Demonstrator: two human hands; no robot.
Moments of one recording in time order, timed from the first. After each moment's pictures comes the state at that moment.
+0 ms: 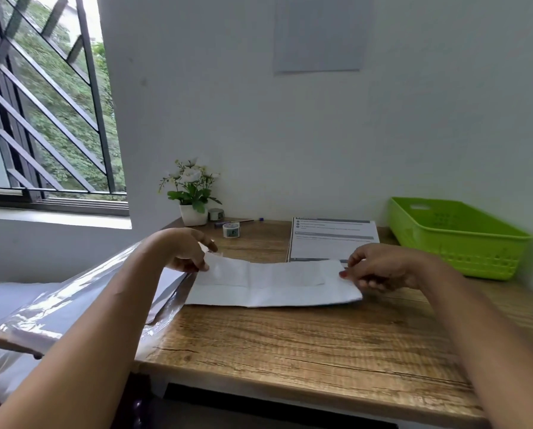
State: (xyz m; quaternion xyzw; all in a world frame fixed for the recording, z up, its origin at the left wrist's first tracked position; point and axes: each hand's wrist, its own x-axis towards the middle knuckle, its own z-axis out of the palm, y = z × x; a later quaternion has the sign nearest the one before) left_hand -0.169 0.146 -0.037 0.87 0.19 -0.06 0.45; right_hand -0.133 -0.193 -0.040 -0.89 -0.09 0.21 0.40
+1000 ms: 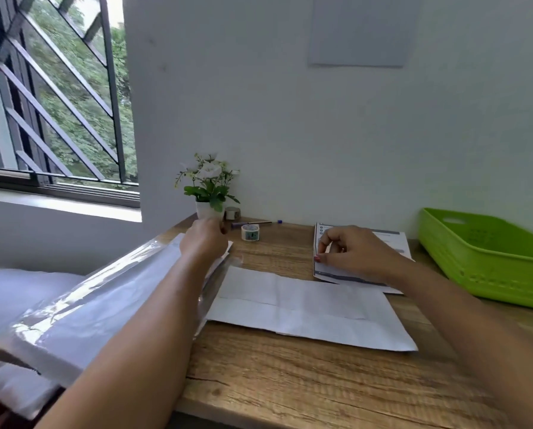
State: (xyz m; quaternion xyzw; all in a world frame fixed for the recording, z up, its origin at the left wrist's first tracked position) left_hand -0.113 0.166 -0.068 0.92 0.21 0.23 0.23; right_hand -0.114 -0.104 -0.031 -0.90 -0.32 -0.05 0.29
